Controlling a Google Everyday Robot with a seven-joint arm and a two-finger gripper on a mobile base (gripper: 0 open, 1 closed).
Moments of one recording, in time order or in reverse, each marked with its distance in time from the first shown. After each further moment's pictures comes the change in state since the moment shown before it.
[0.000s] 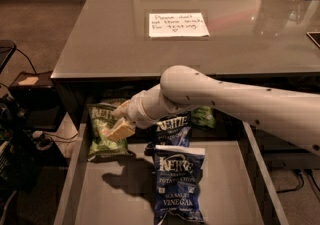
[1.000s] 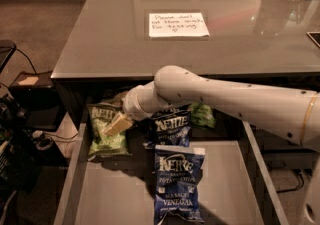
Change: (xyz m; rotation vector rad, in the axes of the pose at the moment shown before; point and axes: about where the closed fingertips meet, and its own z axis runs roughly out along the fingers) arm 0.004 -0.050 0.032 0.072 -0.020 -0.062
